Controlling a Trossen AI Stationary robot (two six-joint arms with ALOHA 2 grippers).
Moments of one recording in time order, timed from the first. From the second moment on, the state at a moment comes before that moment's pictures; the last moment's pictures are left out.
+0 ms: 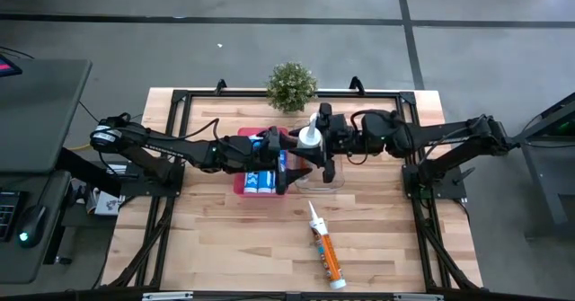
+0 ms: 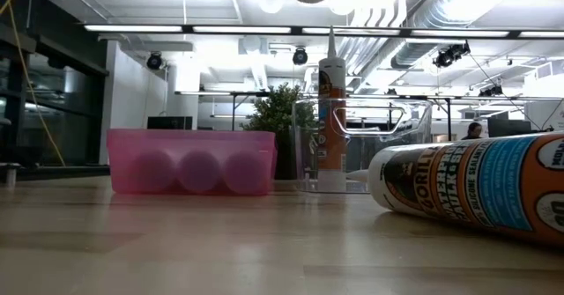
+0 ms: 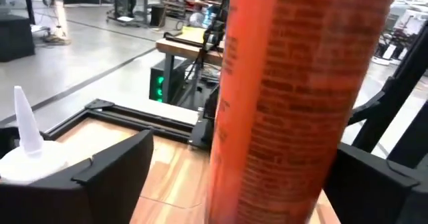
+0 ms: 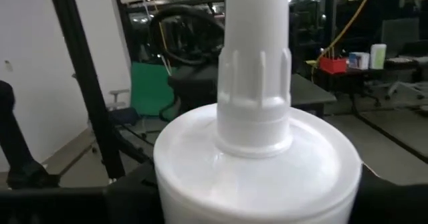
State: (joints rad) left arm -0.15 1.46 1.11 0.31 -0.30 -0.22; right arm 0.10 1.36 1.28 0.16 0.07 0.13
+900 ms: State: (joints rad) left arm -0.15 1.30 1.11 -0.14 -0.14 -0.26; right arm 0.23 1.10 1.01 -0.15 0.61 0.27
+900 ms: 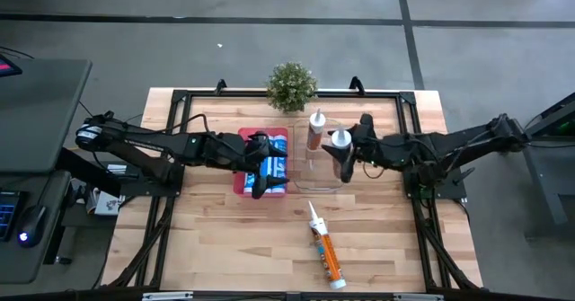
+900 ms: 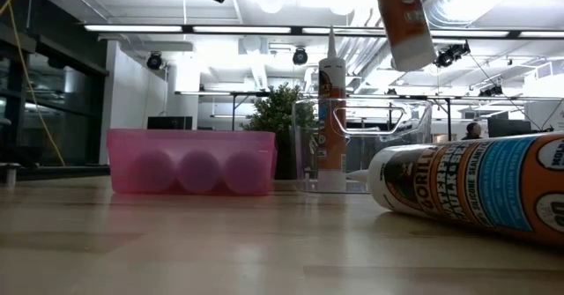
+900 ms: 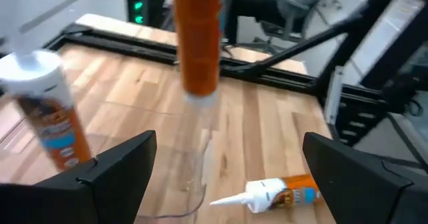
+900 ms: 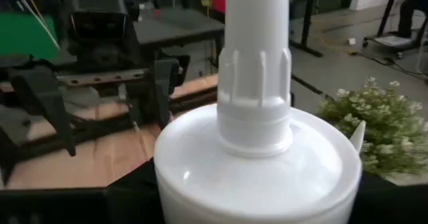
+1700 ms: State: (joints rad) left arm -0.15 1.30 1.11 -0.08 -0.01 -0.31; right arm 0.13 1.04 0.61 0.41 0.53 0.10
